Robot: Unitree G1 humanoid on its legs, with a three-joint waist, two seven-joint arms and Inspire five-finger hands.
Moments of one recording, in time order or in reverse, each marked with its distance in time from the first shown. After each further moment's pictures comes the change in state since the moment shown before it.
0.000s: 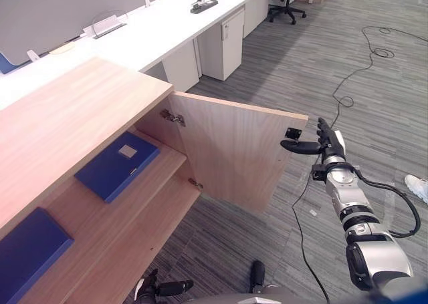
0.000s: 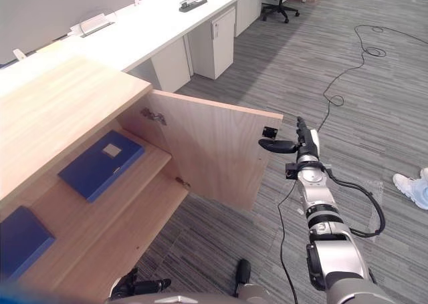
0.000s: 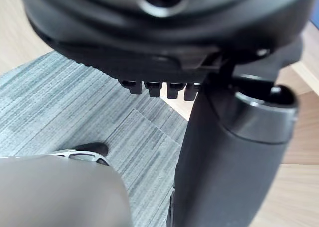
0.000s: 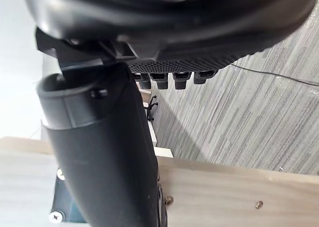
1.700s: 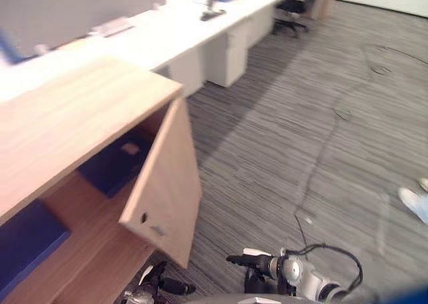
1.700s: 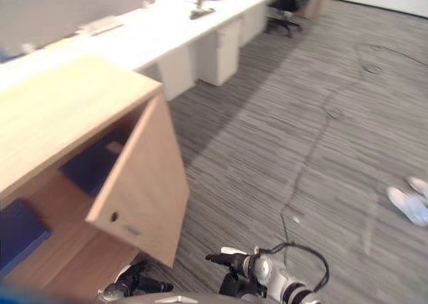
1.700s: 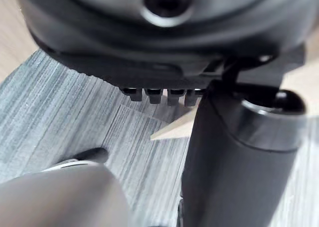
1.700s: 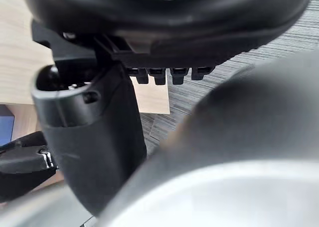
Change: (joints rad) left arm -0.099 0.036 -0.037 0.052 0.254 0.016 -0.087; right arm 0.493 0.121 0.555 0.037 -0.551 -0.061 0.478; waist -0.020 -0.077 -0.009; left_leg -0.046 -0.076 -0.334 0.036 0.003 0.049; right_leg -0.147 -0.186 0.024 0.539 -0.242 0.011
